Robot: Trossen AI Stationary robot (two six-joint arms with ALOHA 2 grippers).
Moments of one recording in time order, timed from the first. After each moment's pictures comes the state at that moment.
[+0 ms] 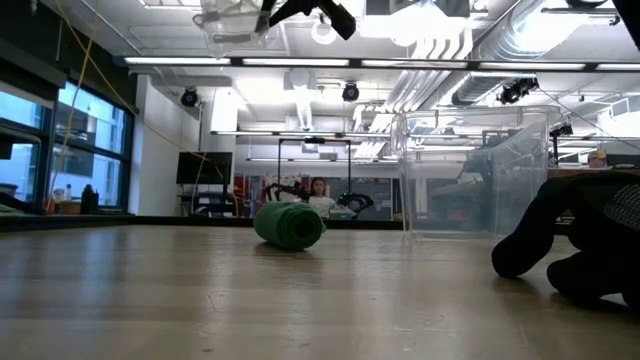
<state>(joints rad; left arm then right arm) -0.45 1.23 1.28 -0.88 -0.86 -0.36 0.11 2.02 2.02 -0.67 0.62 1.12</state>
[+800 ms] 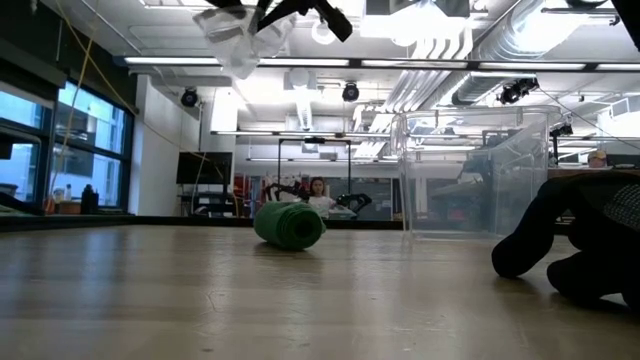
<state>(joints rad) -0.38 1.37 1.29 -0.87 -1.03 -0.27 0.12 2.02 2.02 -0.67 0.51 1.14</state>
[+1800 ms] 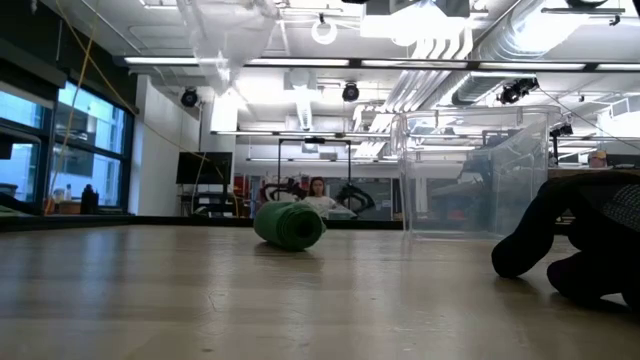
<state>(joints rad) -0.35 1.14 1.28 -0.93 -0.31 -0.76 0.19 1.95 2.02 -0.80 0.17 0.93</state>
